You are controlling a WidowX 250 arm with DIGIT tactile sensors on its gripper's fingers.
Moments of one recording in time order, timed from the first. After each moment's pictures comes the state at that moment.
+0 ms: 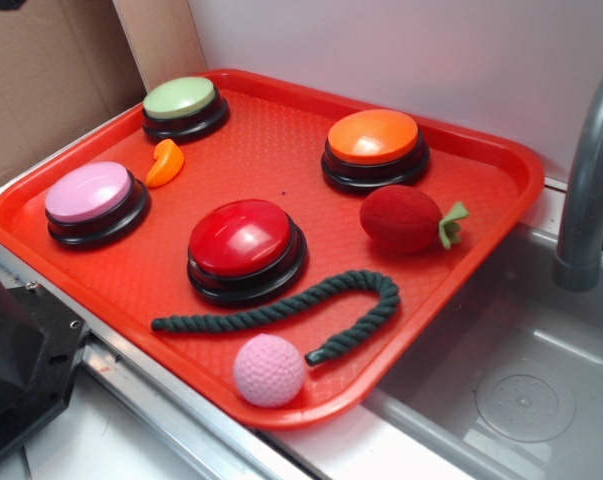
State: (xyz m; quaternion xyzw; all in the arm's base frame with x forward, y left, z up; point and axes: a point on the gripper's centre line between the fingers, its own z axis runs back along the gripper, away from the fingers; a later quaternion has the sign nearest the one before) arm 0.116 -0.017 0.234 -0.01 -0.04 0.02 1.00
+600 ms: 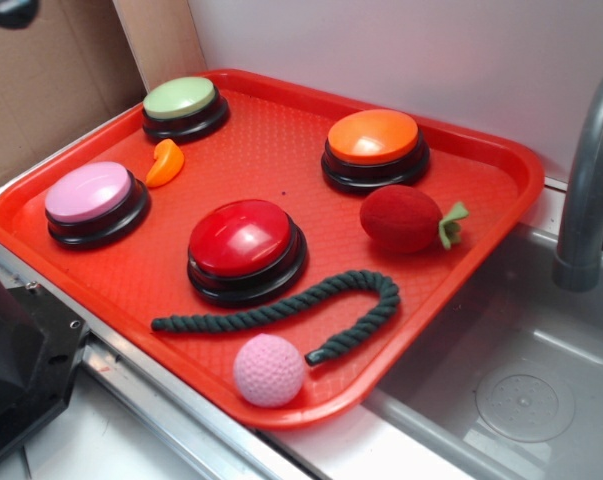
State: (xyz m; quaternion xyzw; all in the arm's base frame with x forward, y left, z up) arm 0.124 -0.007 0.219 -0.03 -0.05 0.07 1.00
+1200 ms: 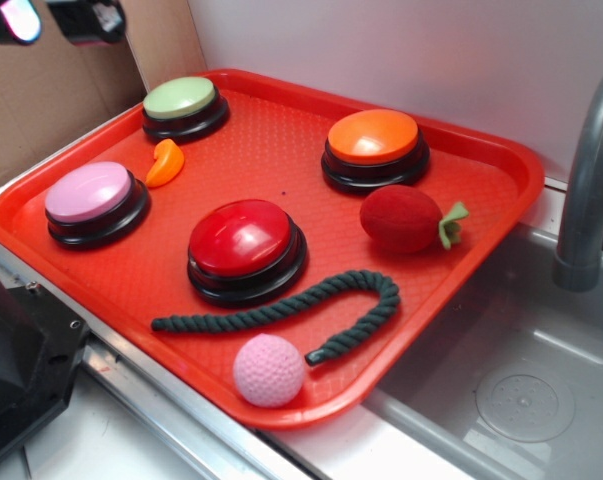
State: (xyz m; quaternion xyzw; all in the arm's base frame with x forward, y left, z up) arm 0.178 0.039 0.163 -0.01 -0.07 0.20 0.98
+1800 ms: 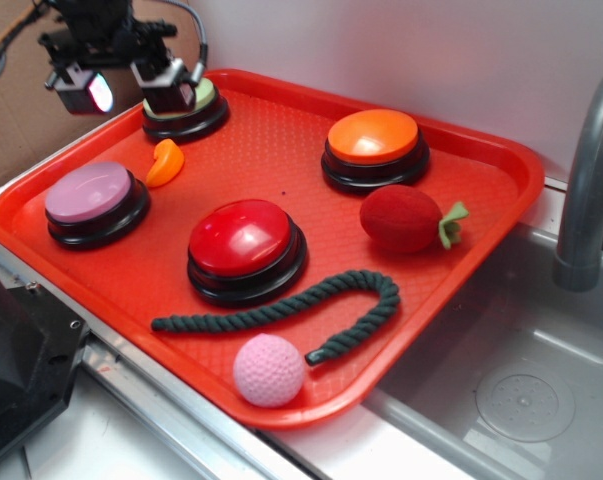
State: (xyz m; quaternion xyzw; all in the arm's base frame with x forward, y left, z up) arm 0.218 0.082 0.082 0.02 -0.09 0.29 0.95
